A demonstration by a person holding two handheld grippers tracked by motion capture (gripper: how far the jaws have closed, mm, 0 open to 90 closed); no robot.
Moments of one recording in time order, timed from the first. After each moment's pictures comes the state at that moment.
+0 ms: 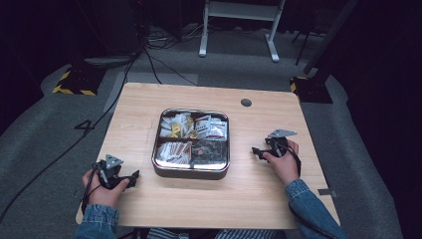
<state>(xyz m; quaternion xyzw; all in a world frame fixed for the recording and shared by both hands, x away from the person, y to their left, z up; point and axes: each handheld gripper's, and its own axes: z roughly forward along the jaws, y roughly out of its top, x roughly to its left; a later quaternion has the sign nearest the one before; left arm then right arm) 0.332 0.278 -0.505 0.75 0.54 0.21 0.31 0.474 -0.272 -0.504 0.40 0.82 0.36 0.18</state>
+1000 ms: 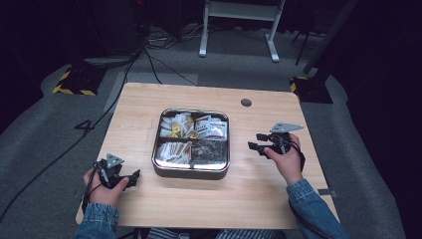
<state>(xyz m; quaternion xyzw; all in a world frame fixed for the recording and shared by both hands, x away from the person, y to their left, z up) 0.335 0.277 -0.505 0.75 0.54 0.20 0.31 0.448 -0.251 -0.439 0.34 0.82 0.44 0.13</state>
